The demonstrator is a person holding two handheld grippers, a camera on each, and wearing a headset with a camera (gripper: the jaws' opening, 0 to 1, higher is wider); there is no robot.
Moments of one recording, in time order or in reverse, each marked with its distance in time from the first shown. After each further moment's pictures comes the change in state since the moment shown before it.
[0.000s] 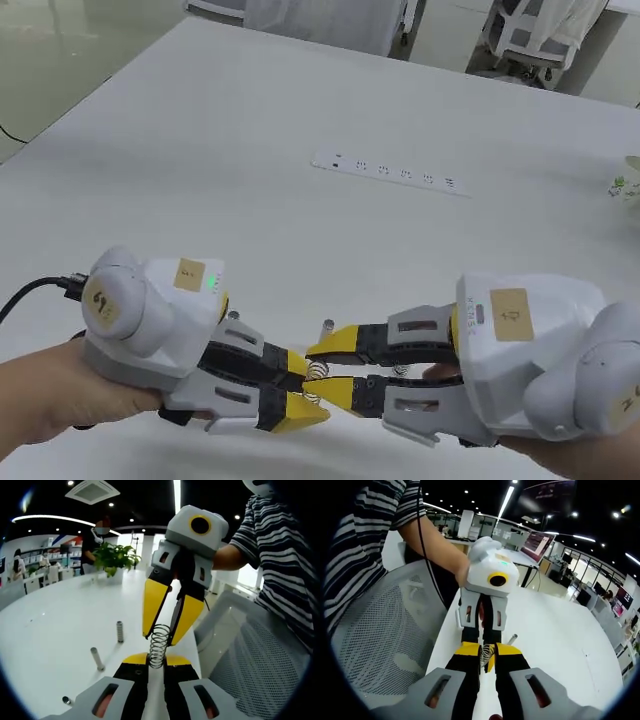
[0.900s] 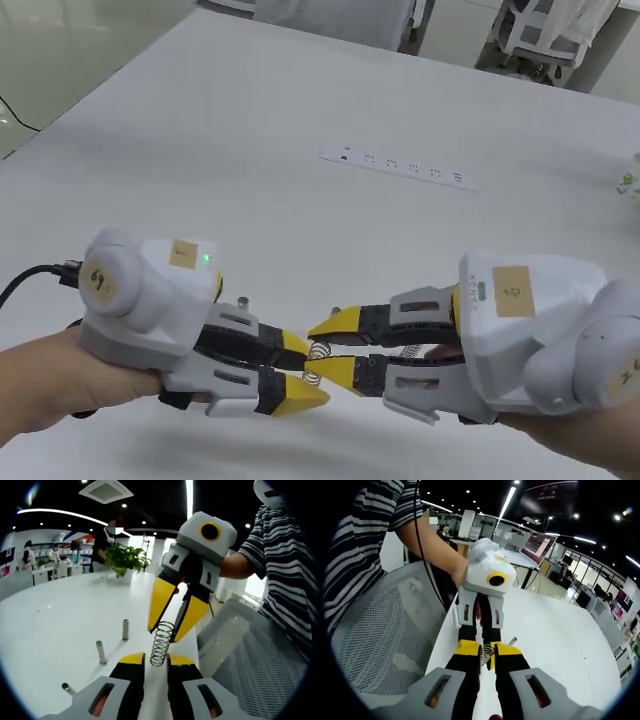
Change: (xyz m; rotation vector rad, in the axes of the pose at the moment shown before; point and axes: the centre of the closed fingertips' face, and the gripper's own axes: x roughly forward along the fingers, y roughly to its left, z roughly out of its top) left arm -0.011 0.004 0.001 -0.084 -0.039 0.062; right arm 0.002 -0.002 0.006 -0.016 -0.002 -0.004
